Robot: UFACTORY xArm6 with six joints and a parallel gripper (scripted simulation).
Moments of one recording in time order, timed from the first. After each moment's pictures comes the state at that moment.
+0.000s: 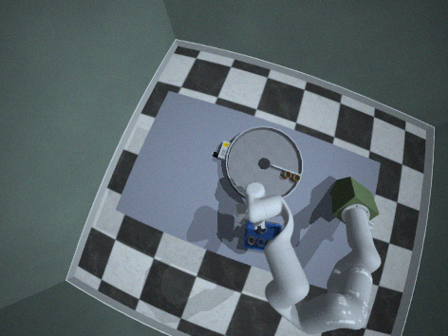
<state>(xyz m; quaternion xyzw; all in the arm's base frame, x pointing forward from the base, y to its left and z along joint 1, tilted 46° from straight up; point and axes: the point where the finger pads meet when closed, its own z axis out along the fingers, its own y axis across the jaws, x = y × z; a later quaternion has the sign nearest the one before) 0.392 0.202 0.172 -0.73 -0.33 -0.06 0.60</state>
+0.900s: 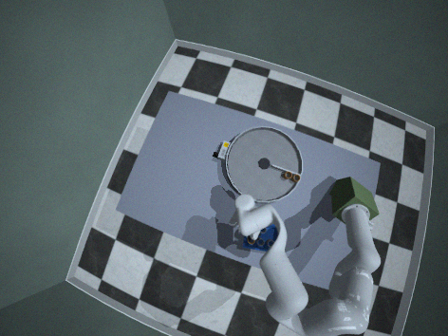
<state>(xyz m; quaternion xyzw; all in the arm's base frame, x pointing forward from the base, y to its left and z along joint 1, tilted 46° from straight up) 0.378 0.226 0.197 -0.81 -0.13 0.16 0.55</state>
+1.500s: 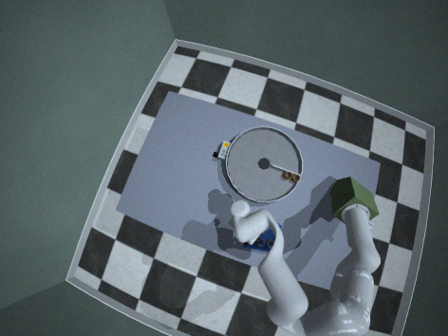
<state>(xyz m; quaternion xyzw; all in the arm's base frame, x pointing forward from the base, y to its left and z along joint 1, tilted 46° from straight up) 0.370 0.237 0.209 -0.83 -0.03 0.26 0.50</state>
